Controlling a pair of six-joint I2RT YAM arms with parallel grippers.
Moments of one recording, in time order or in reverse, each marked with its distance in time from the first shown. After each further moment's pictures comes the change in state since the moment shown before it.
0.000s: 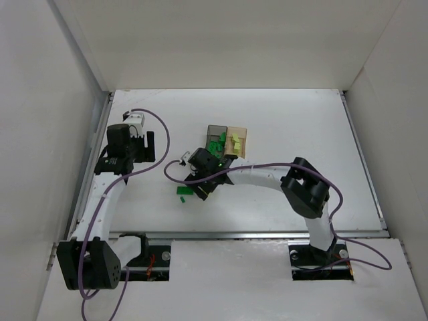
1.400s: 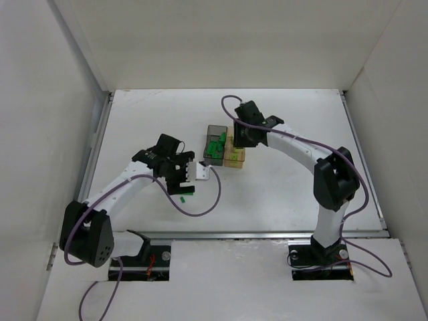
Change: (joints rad) left arm -0.425 0.185 0.012 -0.274 0.313 1.030; right arm -0.420 -0.142 0.064 -0.098 0.163 0.454
